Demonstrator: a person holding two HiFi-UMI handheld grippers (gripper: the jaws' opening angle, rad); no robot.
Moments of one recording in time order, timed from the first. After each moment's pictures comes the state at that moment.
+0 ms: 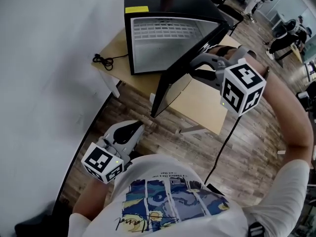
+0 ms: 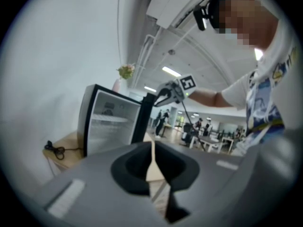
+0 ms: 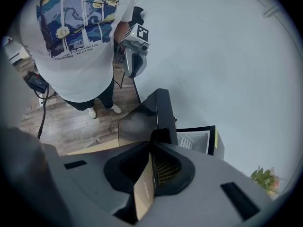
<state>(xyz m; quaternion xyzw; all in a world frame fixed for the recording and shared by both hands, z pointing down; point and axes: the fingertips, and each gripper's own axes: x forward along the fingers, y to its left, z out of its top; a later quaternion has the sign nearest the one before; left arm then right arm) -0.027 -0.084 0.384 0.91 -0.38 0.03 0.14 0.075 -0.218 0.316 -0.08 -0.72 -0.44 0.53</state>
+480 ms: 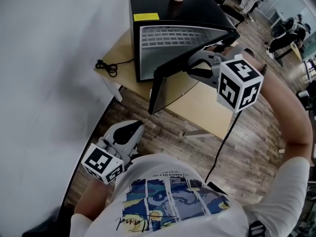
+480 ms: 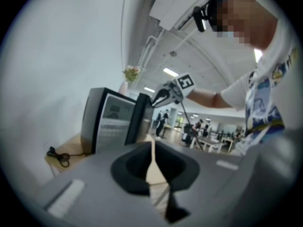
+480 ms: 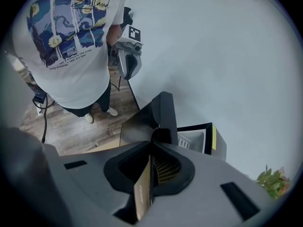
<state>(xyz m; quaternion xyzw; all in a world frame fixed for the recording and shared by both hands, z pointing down) -0.071 -0.125 0.378 0.91 -0.38 0.03 0.14 0.027 -0.260 0.313 -0.07 -0.74 -0.41 0.54</state>
